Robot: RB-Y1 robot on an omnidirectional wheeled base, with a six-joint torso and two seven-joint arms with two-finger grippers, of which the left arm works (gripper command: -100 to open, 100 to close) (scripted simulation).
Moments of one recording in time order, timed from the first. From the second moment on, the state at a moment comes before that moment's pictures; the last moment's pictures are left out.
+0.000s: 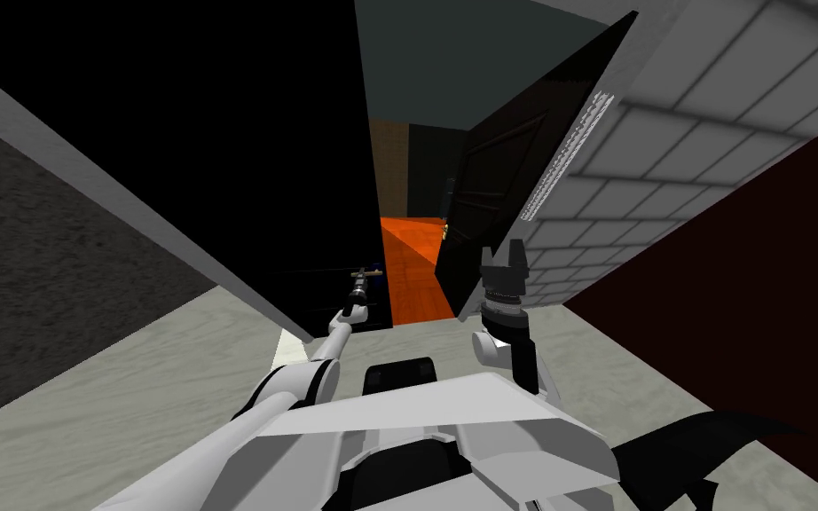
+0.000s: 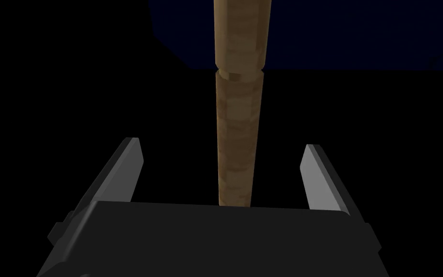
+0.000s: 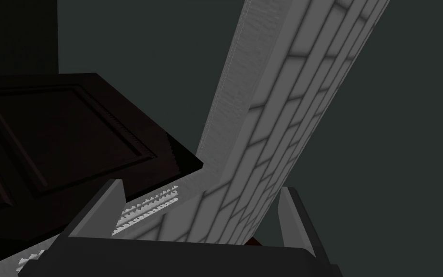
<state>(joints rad) -0.49 0.03 0.15 -0.65 0.09 -0.46 -0.11</state>
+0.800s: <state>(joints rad) -0.50 0.02 0.15 -0.65 0.09 -0.46 -0.11</state>
